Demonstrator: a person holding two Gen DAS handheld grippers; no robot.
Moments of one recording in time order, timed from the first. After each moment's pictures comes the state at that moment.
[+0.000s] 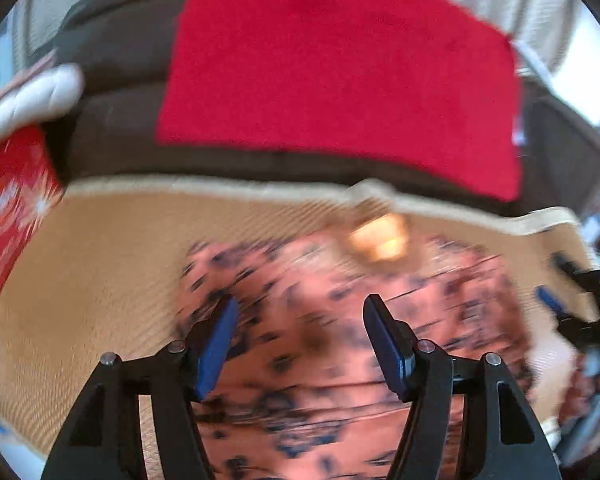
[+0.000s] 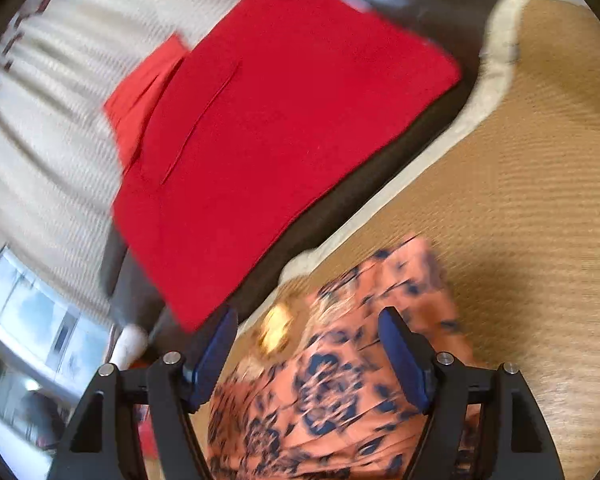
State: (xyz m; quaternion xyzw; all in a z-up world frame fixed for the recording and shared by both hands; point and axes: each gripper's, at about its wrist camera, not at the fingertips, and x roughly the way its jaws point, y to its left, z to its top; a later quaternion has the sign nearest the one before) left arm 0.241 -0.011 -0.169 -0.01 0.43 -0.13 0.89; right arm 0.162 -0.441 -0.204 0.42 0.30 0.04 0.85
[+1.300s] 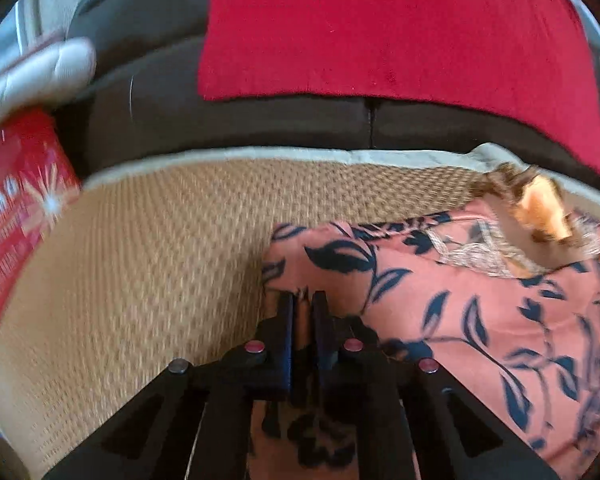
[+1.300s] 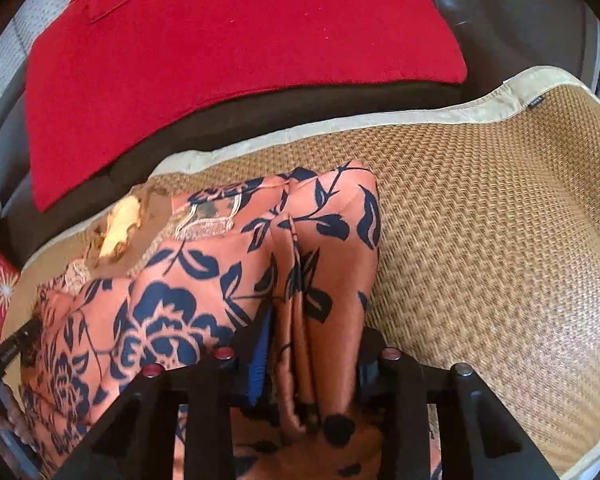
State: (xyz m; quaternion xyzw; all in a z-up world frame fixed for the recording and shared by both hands) left arm 0.329 -0.002 -0.281 0.08 0.42 -0.03 0.90; right arm 0.208 -0.395 -0.266 0.16 0.45 -0.12 0.87
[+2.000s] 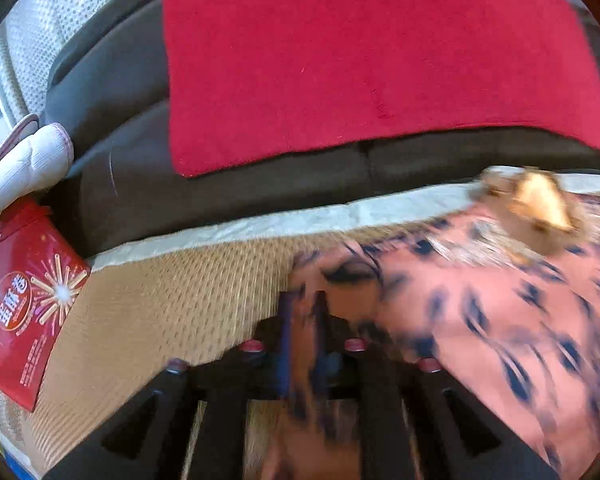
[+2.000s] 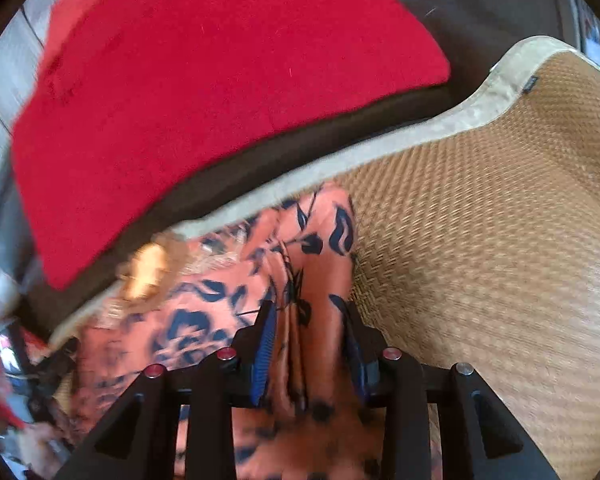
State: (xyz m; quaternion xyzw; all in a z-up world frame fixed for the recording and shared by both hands) left arm 0.355 -0.022 -0.240 0.15 0.39 -0.05 0.91; right arm 0.197 -0.451 -0.236 0.27 0.38 -0.11 0.87
